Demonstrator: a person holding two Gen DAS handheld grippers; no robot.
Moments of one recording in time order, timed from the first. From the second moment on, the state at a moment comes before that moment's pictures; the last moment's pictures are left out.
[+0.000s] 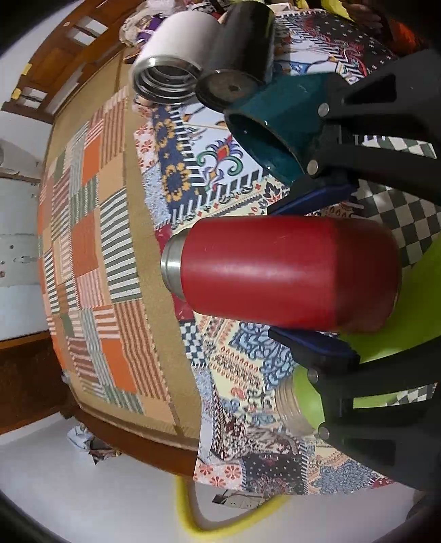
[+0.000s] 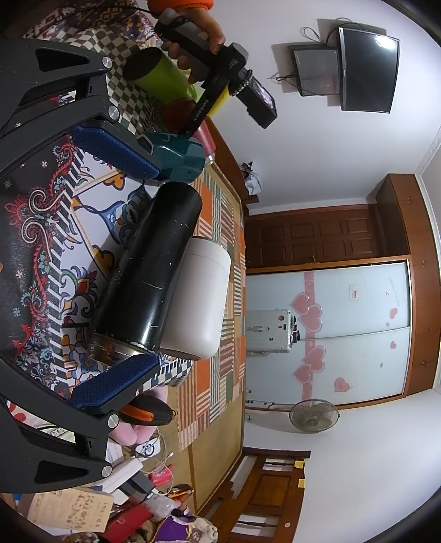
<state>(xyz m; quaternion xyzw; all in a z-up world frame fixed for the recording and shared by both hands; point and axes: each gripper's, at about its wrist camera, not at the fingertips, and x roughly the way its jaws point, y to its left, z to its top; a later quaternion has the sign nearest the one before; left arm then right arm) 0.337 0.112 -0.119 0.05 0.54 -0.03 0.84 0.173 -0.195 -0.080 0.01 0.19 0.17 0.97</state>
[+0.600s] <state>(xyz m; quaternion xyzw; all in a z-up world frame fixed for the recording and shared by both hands) 0.229 0.050 -0.039 0.08 0.47 -0.08 0.87 0.127 -0.210 -0.041 0.02 0.16 0.17 0.97</state>
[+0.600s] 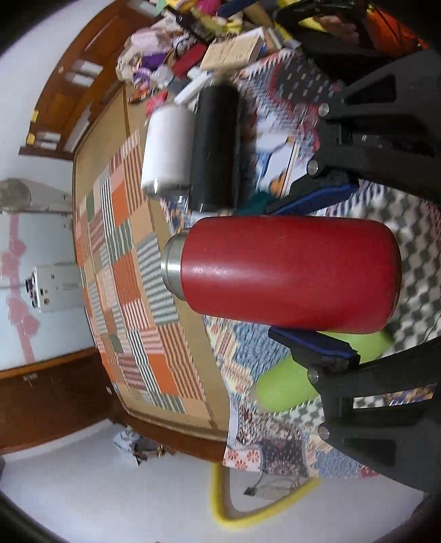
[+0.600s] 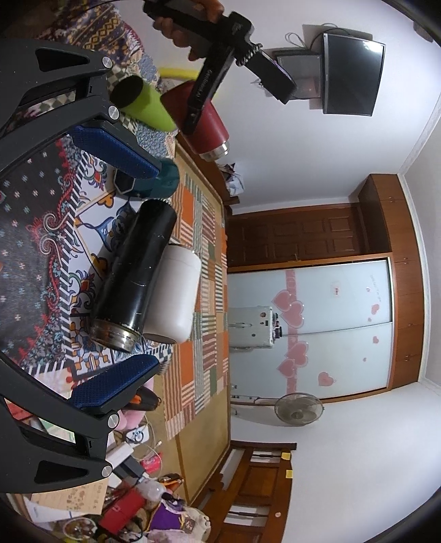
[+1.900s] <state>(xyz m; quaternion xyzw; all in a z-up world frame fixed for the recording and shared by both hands) 0.156 -0.044 -0.103 0.10 0.47 -0.17 0.86 0.113 -0.212 -0.055 0.00 0.19 0.16 0.97</state>
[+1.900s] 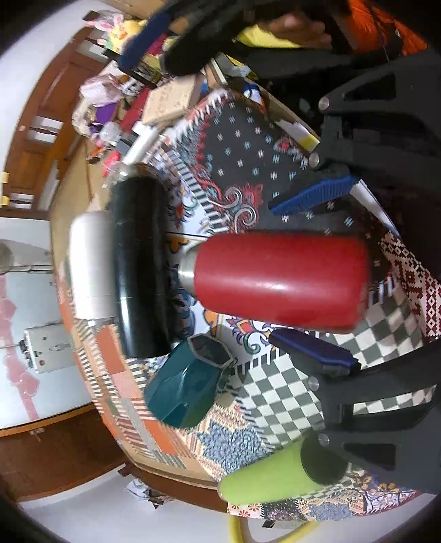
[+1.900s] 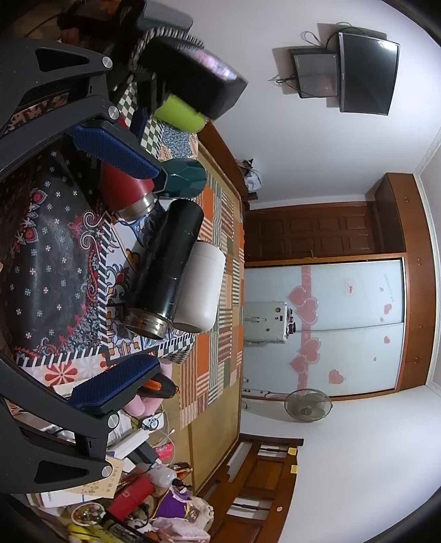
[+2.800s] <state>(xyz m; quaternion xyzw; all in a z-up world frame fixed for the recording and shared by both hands) 0.059 0.091 -0.078 0.04 0.29 0.01 0.96 0.158 -0.097 -0.077 -0.03 0.33 0.22 0.92</state>
